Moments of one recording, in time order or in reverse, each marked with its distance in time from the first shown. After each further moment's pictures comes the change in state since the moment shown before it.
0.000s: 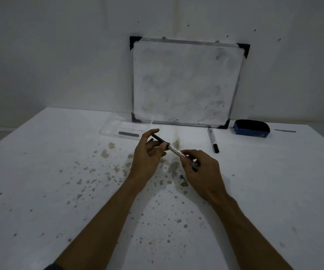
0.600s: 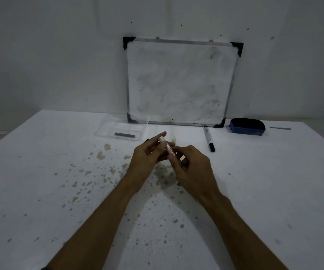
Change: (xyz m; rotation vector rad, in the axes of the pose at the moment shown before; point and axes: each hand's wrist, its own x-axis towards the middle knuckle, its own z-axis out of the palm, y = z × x) left_hand -0.001 0.009 0.004 -0.142 -0.182 -0.098; right_hand 0.002 -0.024 0.001 0.007 0.006 -0.160
